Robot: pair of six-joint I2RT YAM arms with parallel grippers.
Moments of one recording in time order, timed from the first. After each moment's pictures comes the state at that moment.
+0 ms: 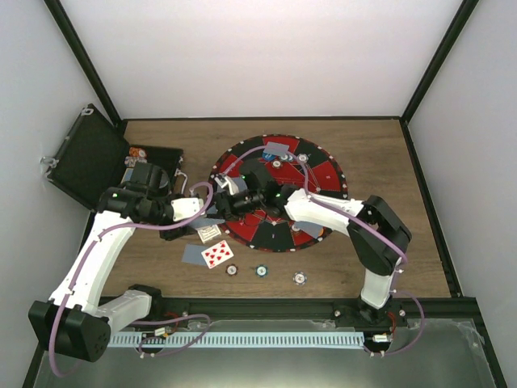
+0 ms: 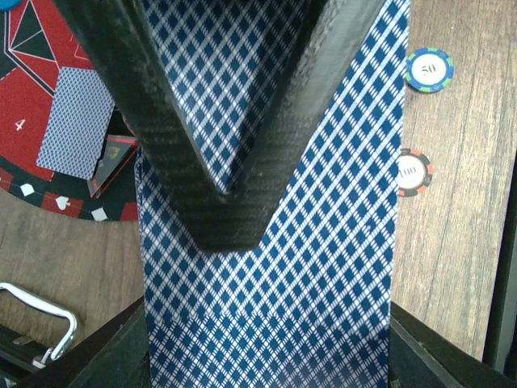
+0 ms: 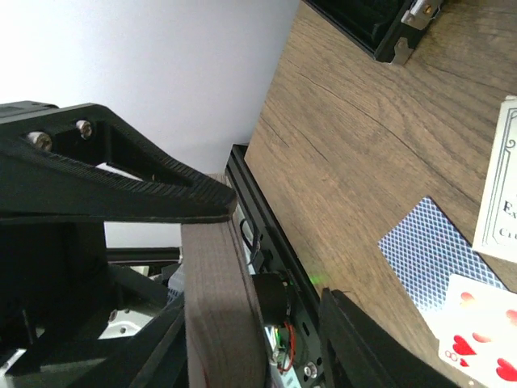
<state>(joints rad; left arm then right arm) -0.21 1.08 1.06 -1.16 0.44 1.10 0.87 1.81 1.24 0.04 -0.76 0.87</state>
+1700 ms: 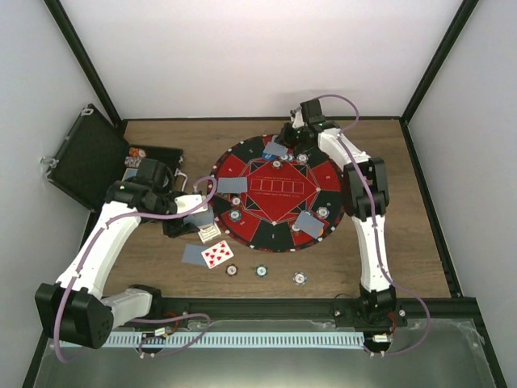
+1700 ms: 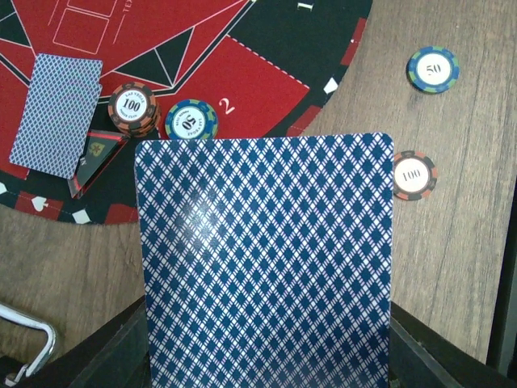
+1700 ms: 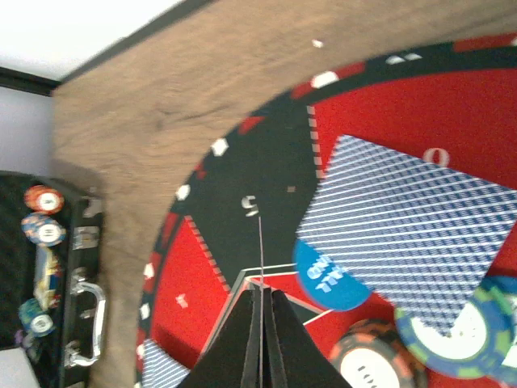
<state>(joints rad) -0.21 1.16 1.05 -1.13 0.45 1.10 0.29 2.31 1.98 -0.47 -0.53 0.56</state>
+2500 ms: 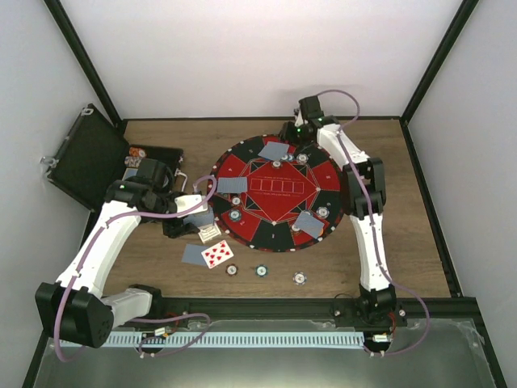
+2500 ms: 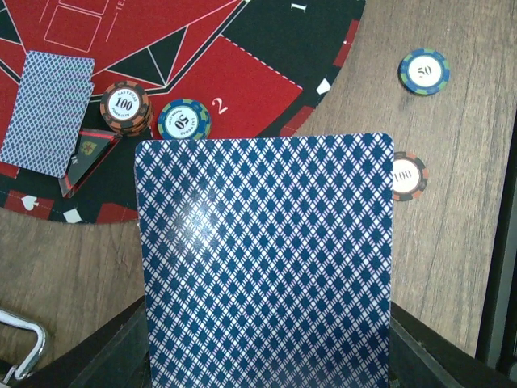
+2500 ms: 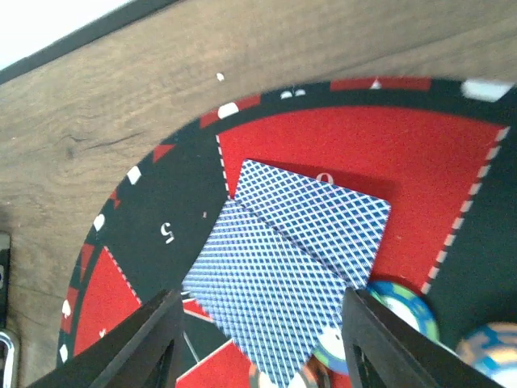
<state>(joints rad) -0.21 1.17 1.06 -1.15 0.46 1.09 0.27 2.45 2.18 -0.64 -0.34 0.51</state>
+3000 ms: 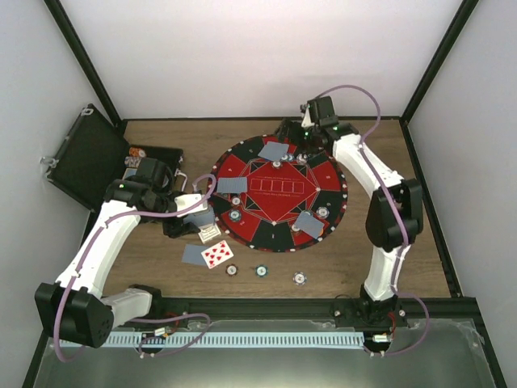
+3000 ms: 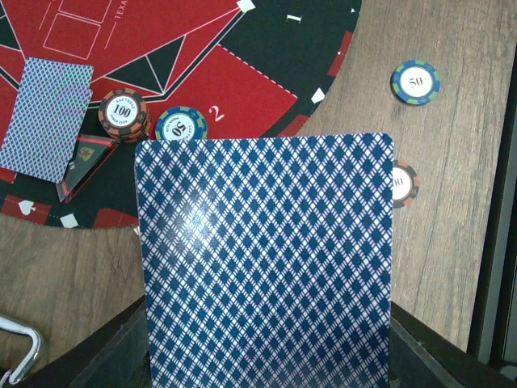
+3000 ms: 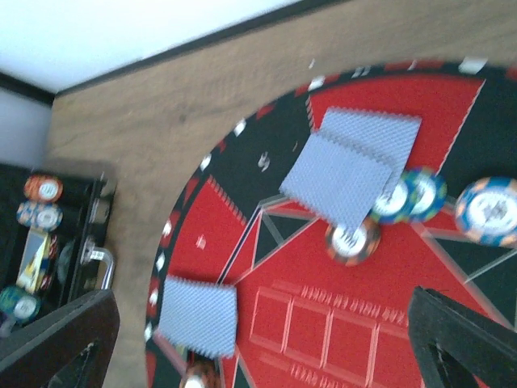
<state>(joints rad) -0.21 1.17 1.08 -1.16 0.48 1.08 0.32 1.94 1.75 -0.55 -0.27 0.51</state>
